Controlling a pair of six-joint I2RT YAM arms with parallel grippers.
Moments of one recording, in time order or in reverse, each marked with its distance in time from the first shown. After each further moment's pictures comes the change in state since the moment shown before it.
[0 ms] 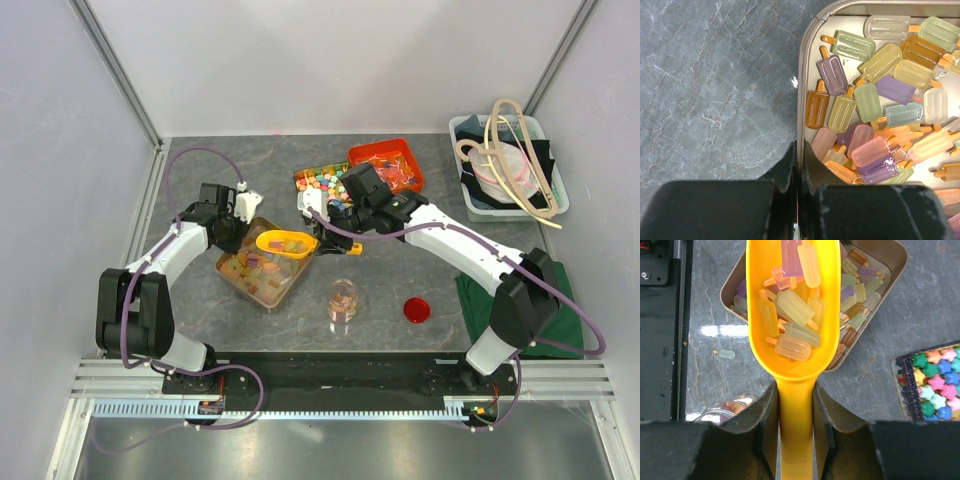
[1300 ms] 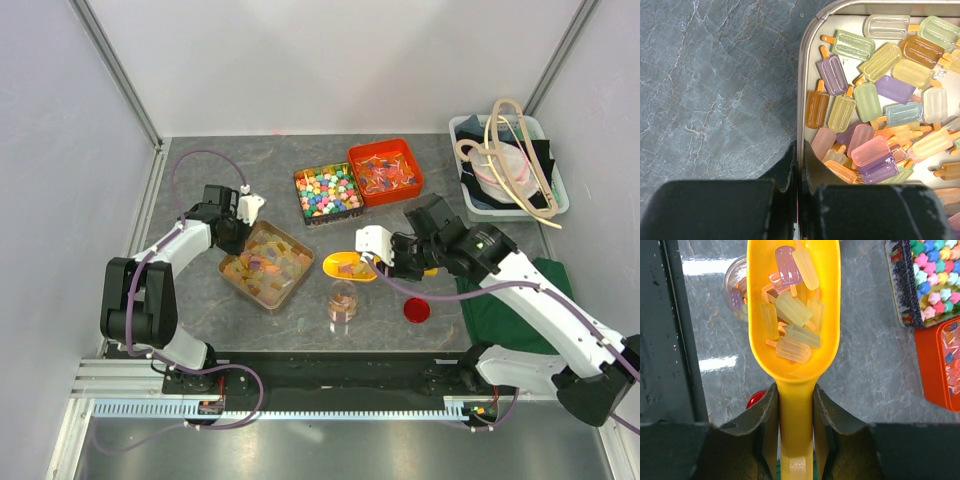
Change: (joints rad) left arm 0.000 0.064 -0.002 0.029 0.031 0.003; right arm -0.031 -0.491 -0.196 -0.405 0.306 -0.166
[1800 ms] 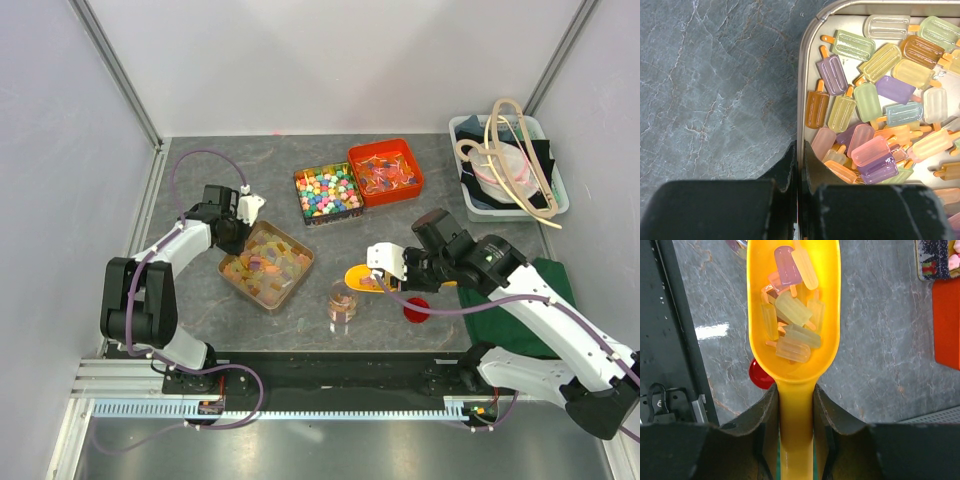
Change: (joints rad) left arm 0.000 0.001 0.000 -0.001 -0.001 0.006; right arm 0.000 -0.105 -0.097 -0.107 0.124 -0.041
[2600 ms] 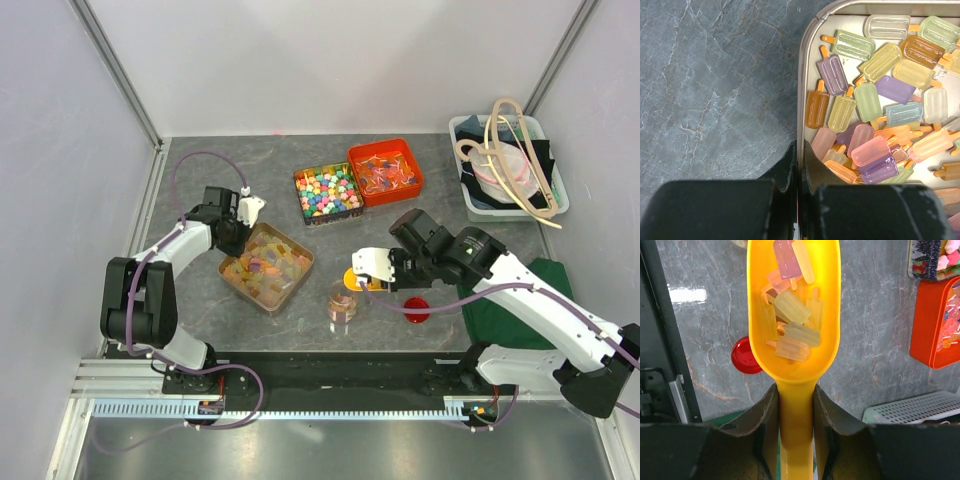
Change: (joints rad) left arm 0.000 0.000 -0.012 0.004 0.002 0.000; right arm 0.122 0.109 0.100 -0.062 0.172 -0.032
